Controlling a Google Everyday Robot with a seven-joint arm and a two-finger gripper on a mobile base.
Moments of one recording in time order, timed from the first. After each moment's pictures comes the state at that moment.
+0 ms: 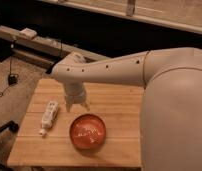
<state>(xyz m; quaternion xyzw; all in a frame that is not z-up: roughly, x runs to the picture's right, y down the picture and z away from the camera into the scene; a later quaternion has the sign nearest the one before) -0.104 0.104 0.703 -0.26 0.24 0.64 0.68</state>
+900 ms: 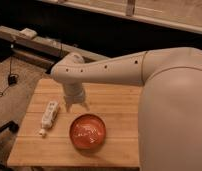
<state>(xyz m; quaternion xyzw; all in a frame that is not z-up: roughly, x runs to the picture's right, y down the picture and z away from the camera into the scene) -0.118 0.103 0.708 -0.26 0.23 0.64 0.69</state>
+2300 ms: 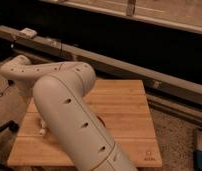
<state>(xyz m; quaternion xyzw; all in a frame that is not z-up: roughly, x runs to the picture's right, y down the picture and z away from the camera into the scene) -0.369 0.088 0.842 -0.30 0.22 0.57 0.73</state>
